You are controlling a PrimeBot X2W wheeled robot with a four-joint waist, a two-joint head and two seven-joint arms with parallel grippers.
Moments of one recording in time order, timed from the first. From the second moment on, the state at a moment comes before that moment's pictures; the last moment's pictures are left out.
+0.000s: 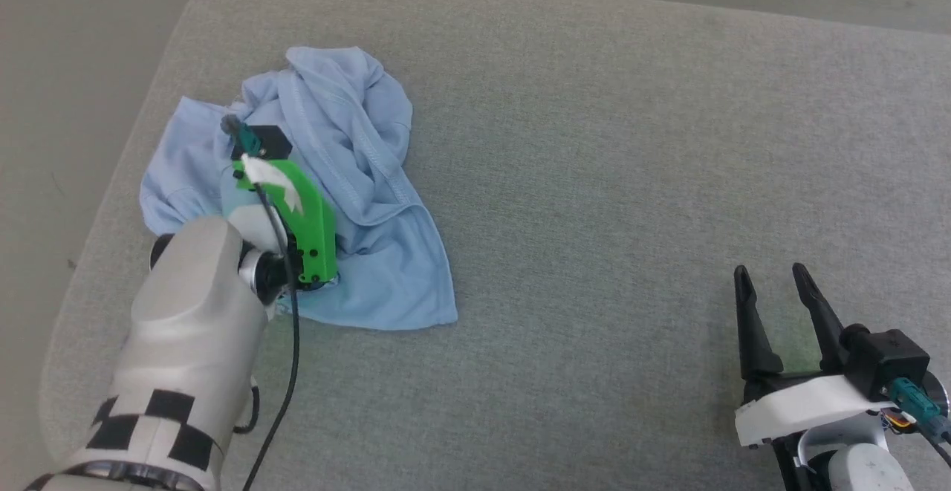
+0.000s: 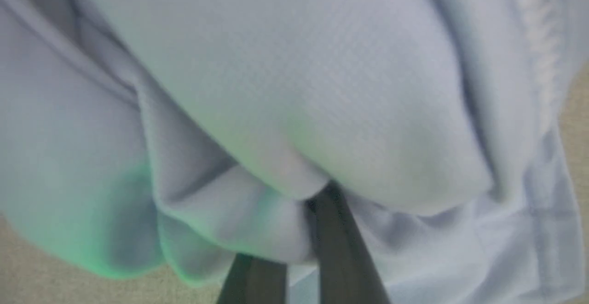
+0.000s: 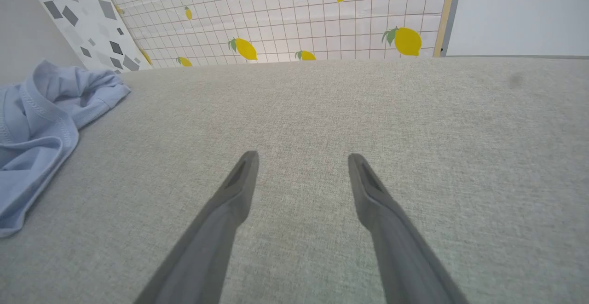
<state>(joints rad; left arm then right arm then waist) -0.85 0.19 -0.30 0.98 -0.51 -0.12 0.61 -0.05 -0.05 -0.06 0.17 0.12 0.13 -0.24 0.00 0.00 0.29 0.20</state>
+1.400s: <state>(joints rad) -1.01 0.17 -0.28 0.38 -0.66 -0.12 0.17 -0.01 -0.05 -0.03 0.27 0.22 0.13 -0.26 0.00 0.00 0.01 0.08</state>
